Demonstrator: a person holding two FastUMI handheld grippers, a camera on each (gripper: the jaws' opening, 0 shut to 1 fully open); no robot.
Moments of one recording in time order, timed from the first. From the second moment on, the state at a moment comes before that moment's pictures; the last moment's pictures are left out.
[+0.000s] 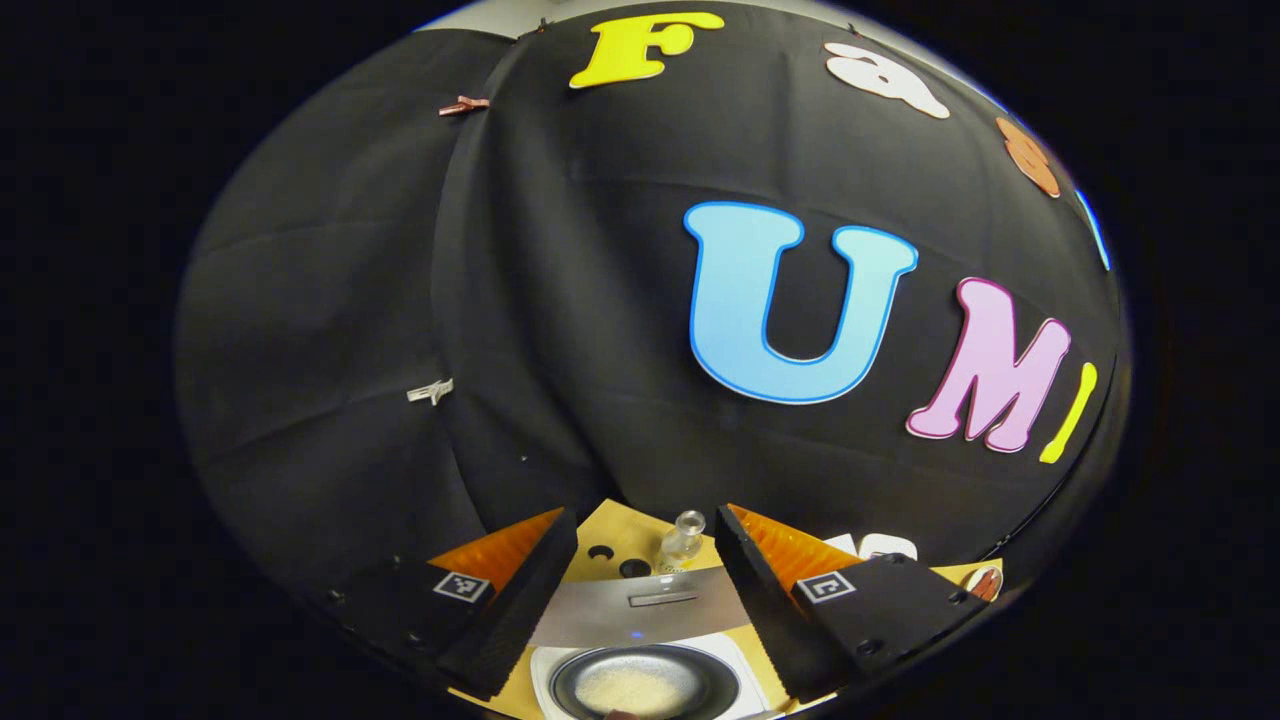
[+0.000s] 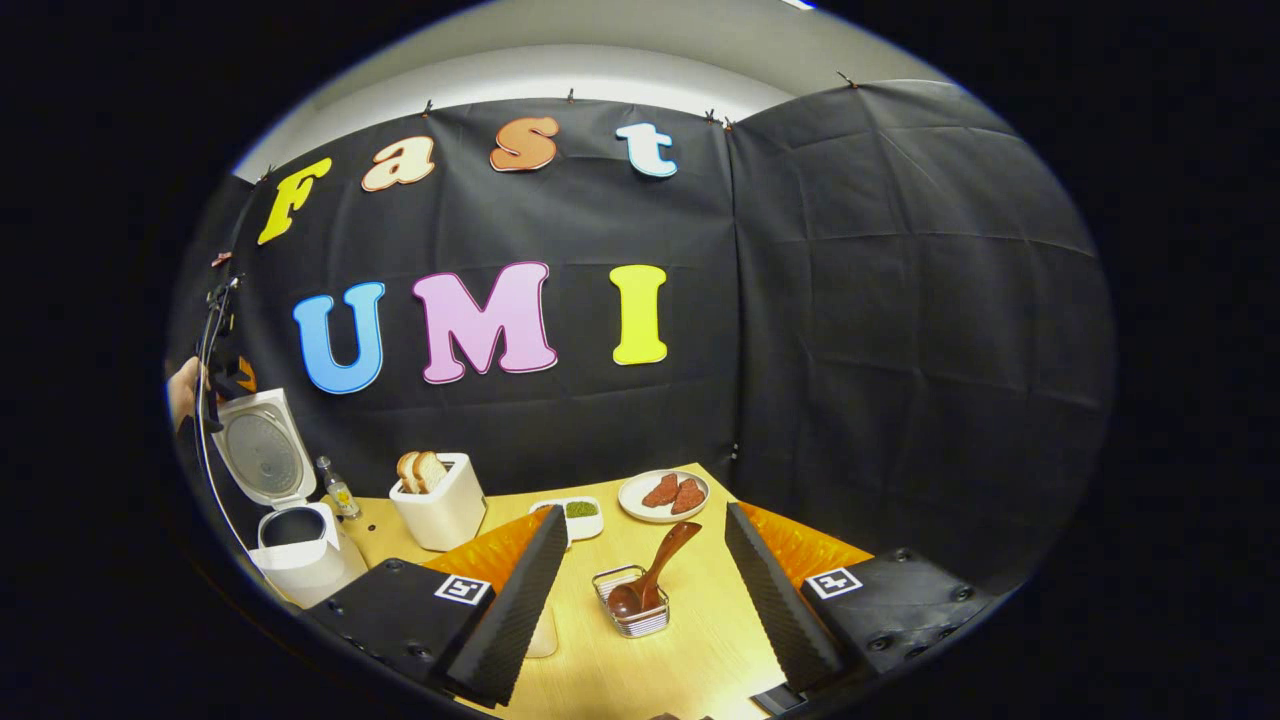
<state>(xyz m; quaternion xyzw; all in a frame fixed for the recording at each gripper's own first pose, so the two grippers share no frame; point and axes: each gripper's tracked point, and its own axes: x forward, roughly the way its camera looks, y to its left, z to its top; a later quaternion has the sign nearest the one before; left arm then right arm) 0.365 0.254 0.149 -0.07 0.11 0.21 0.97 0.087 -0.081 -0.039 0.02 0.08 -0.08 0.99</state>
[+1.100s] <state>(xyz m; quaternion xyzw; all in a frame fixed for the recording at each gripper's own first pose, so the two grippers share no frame) 0.235 0.146 -0.004 -0.06 0.20 0.23 0.95 0.122 -0.056 -0.078 0.04 0.13 0.04 0.99</state>
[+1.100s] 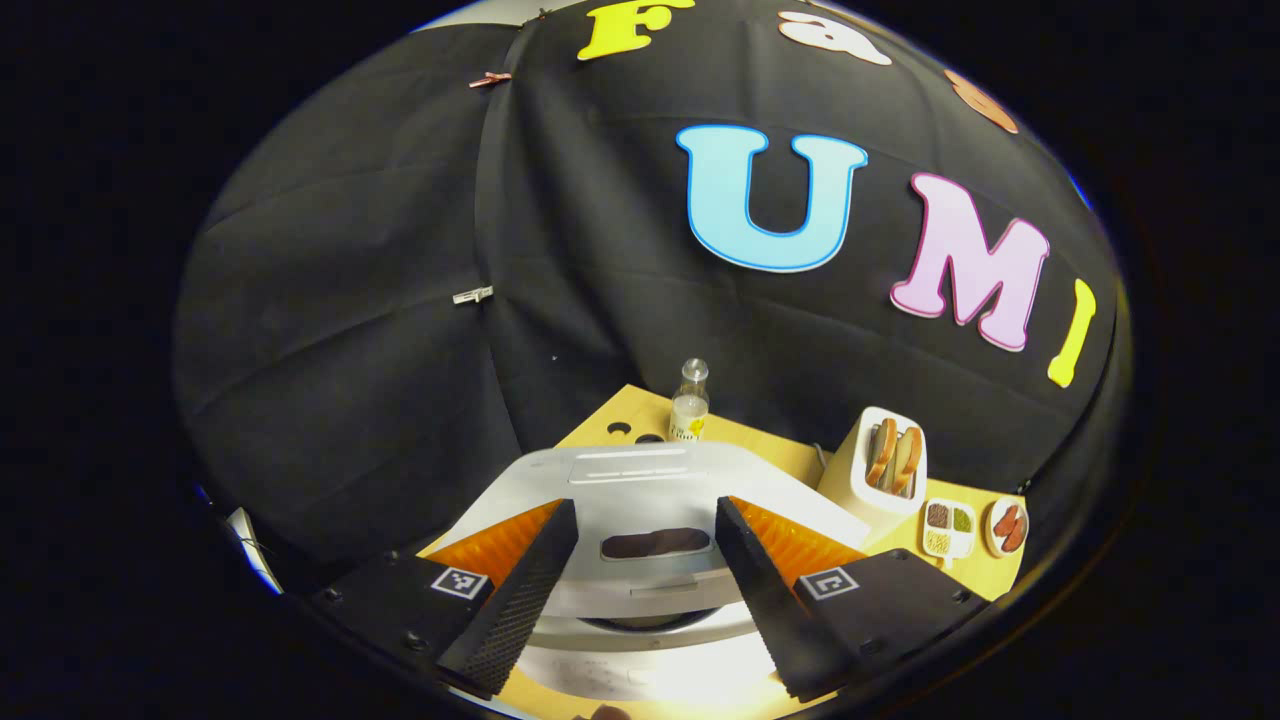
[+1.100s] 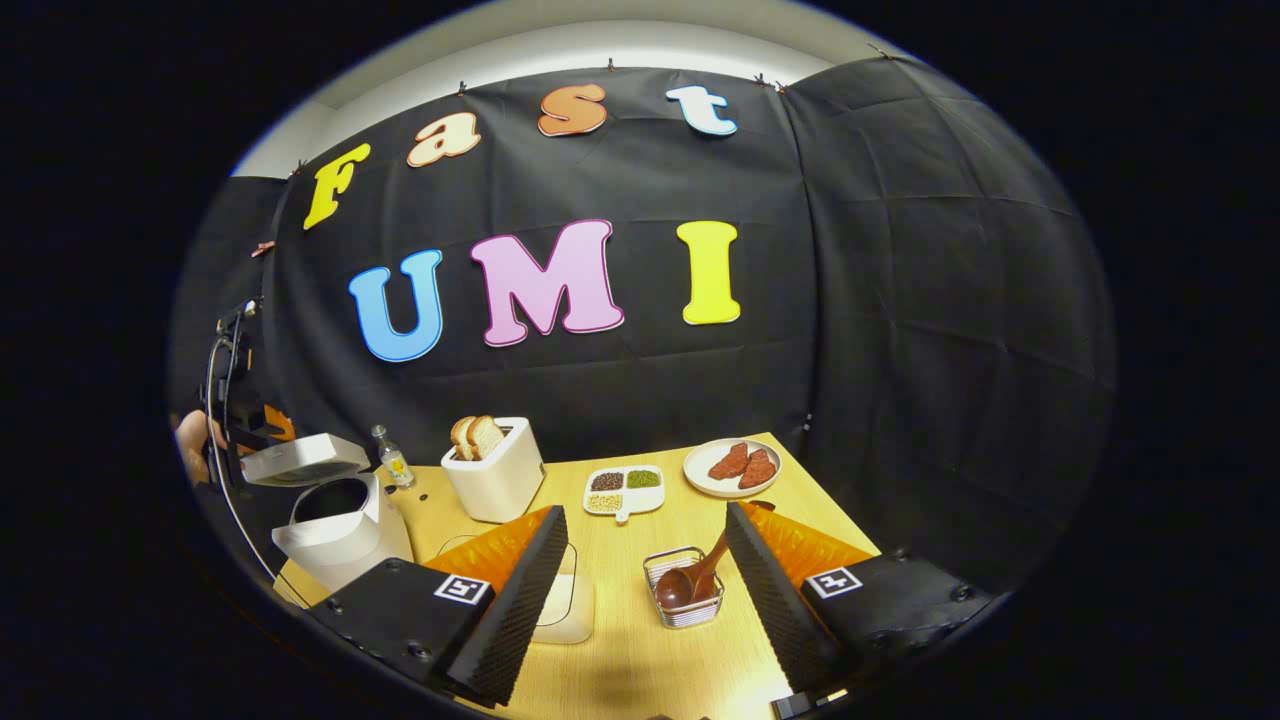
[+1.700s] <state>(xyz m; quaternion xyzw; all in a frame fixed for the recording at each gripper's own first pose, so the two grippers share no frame) 0.237 0.130 -0.102 -0.05 0.24 0.24 0.94 0.123 -0.086 -0.096 0.03 0.15 0.06 0.99</state>
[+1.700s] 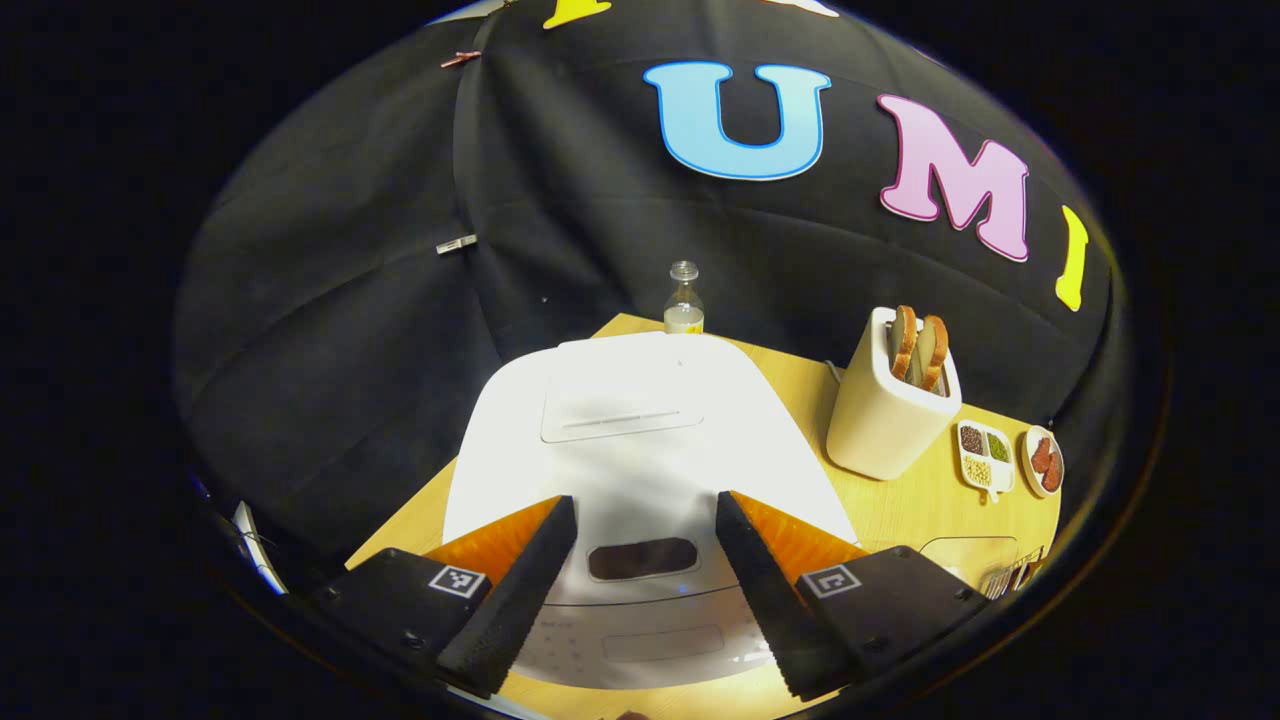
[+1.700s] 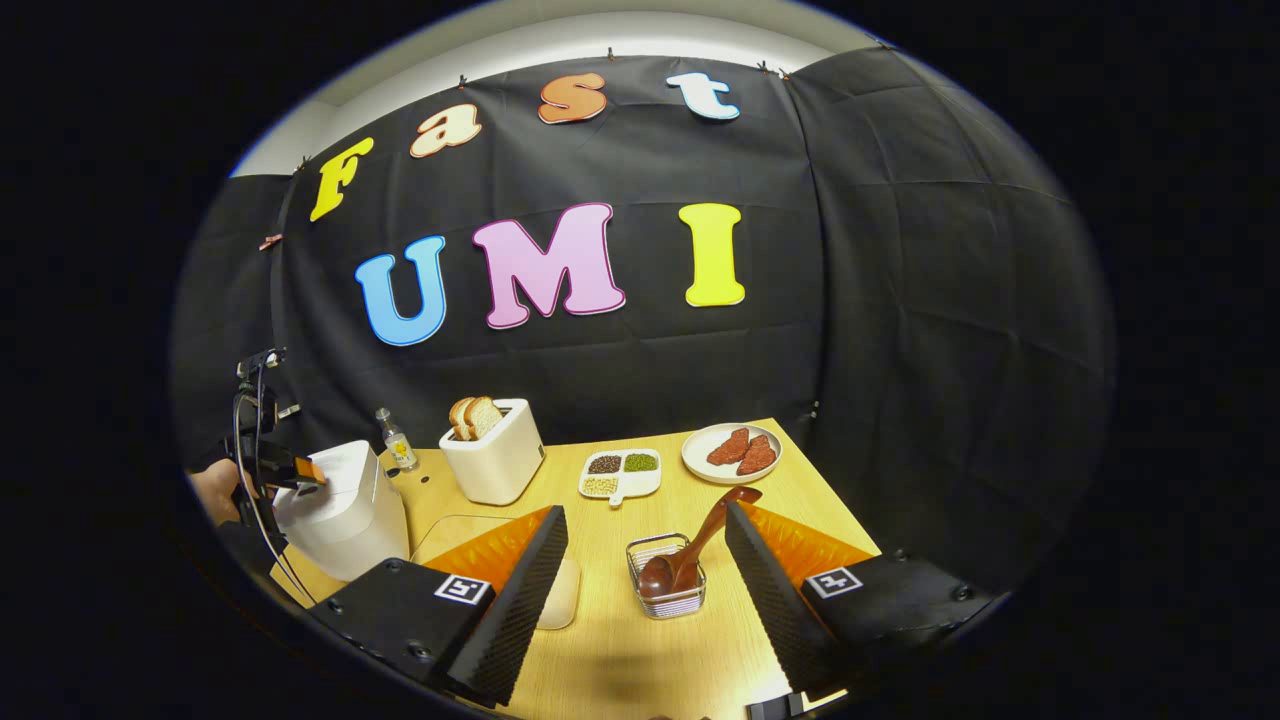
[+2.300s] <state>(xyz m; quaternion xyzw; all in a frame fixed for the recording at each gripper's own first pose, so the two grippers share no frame) 0.243 0.119 -0.104 -0.02 0.18 0.21 0.96 0.129 -0.105 -0.117 0.02 0.17 0.09 0.98</state>
